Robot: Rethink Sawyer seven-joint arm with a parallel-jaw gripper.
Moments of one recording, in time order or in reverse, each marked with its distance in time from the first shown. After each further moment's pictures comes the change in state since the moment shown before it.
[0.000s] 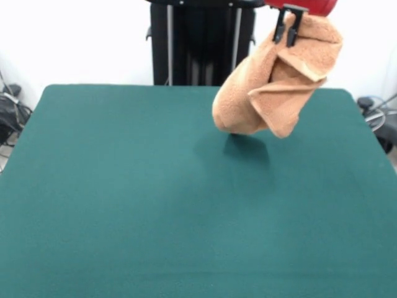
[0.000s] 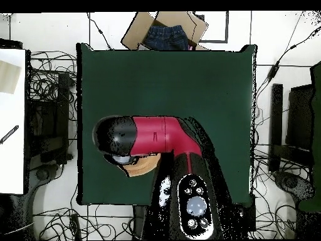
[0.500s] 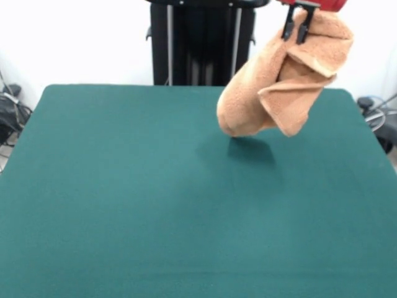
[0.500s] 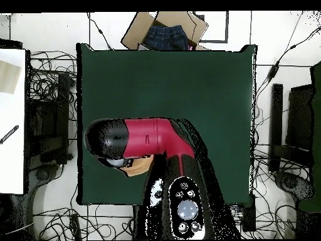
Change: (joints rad) arm 0.025 -0.015 0.000 0.011 0.000 -0.011 0.000
